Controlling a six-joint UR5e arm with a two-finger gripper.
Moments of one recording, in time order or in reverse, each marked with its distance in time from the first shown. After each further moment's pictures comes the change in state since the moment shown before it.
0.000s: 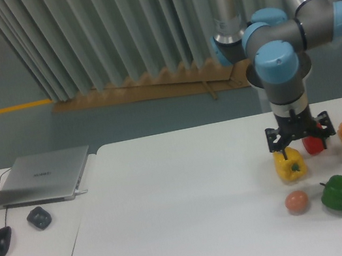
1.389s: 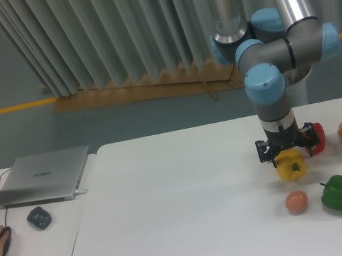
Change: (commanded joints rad) arm 0.006 -0.023 -0.017 0.007 0.006 -0.023
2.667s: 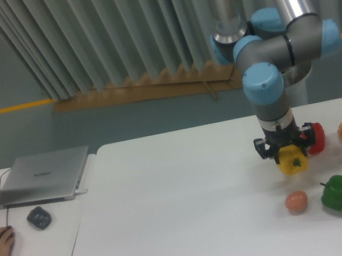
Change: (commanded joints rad) arm 0.003 0.017 0.211 -0.247 -0.003 0.223
